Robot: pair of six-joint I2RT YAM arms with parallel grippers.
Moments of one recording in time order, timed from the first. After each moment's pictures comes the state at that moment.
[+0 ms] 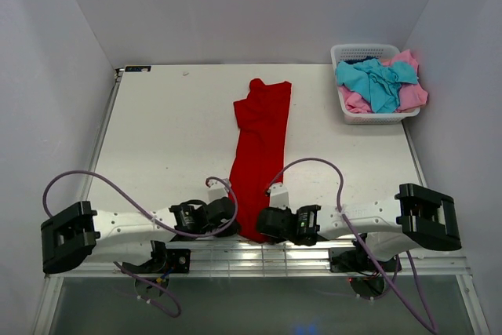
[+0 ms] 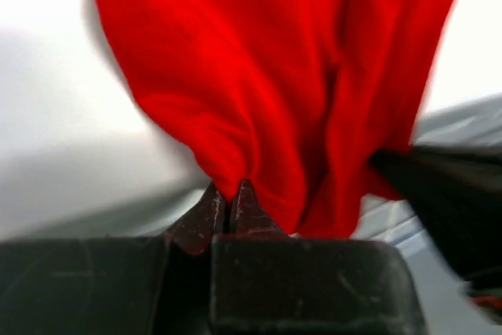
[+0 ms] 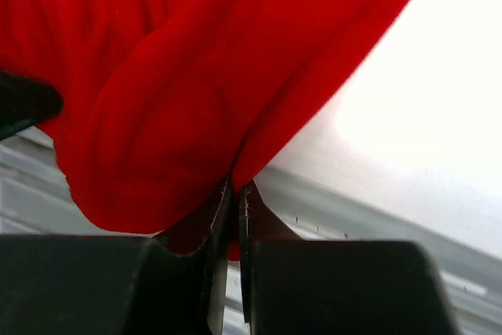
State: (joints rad) left arm -1.18 1.11 0.38 -0.22 -0.22 -1.18; right arm 1.44 1.38 0.65 -0.37 0.41 1.00
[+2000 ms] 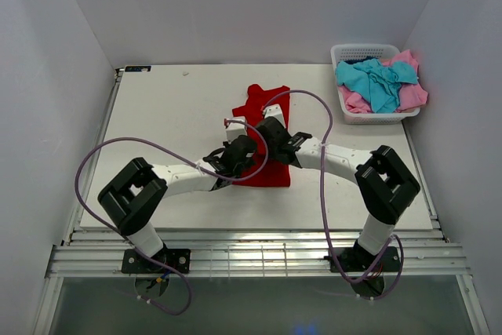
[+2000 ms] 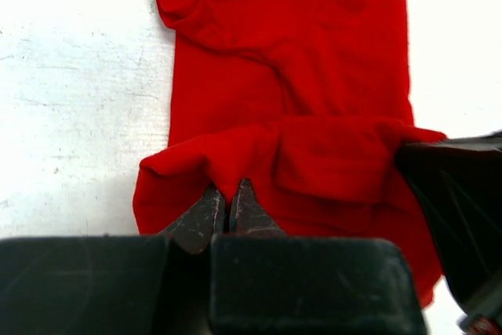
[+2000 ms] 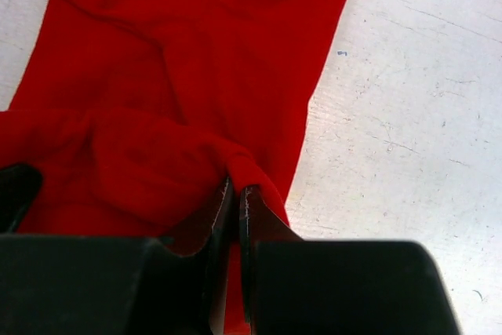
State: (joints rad) left arm -0.86 1.63 0.85 0.14 -0.53 -0.66; right arm 0.84 1.72 1.14 -0.31 0.49 0.32
